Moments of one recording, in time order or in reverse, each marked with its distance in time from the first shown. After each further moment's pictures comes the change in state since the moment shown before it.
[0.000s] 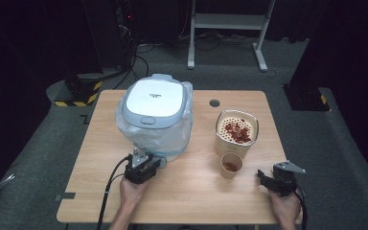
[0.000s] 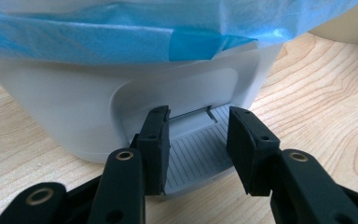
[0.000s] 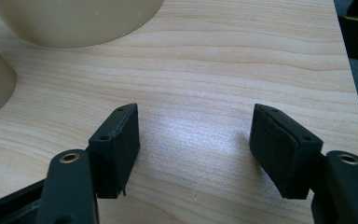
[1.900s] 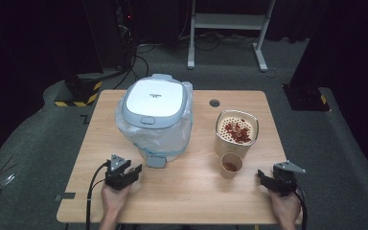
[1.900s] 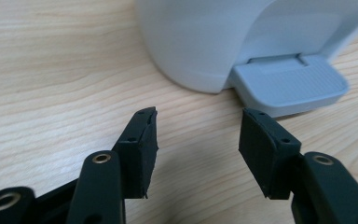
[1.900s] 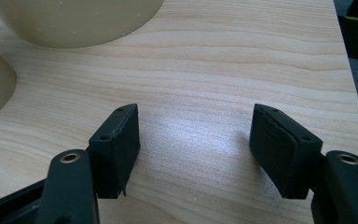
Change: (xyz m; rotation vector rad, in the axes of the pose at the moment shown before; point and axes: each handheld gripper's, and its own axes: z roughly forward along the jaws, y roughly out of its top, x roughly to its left) left arm 0.039 -0.028 -0.034 0.049 0.094 -0.135; right arm 0.000 0.000 0.000 0.001 0.002 0.002
